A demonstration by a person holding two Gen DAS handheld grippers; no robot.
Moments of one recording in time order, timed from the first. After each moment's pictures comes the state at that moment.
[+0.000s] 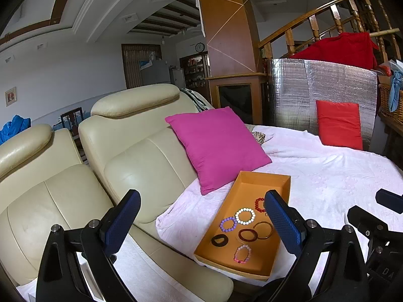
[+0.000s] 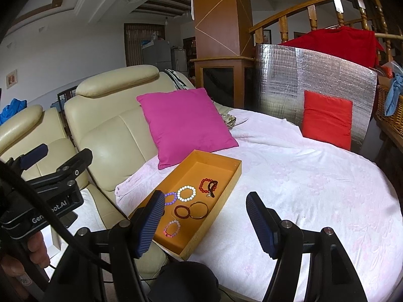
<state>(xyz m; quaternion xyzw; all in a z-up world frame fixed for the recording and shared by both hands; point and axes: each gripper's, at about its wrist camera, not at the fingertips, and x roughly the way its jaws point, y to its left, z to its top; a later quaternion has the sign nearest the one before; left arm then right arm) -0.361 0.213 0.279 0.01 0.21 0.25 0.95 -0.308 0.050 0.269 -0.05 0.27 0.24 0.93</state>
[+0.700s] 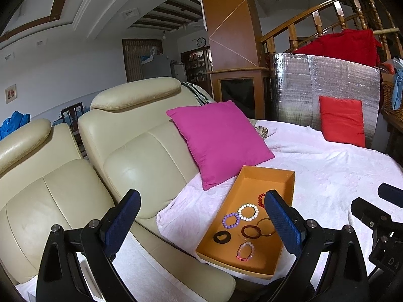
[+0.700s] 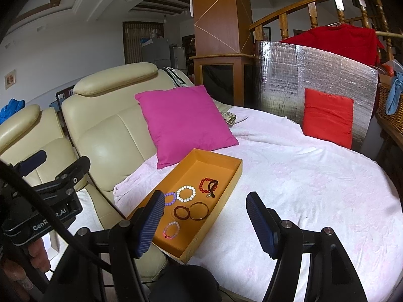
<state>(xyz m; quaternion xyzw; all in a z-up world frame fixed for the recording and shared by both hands) -0.352 0.225 0.269 0.01 0.23 0.25 0.94 -0.296 0.053 0.266 -0.05 0.28 0.24 0.93</state>
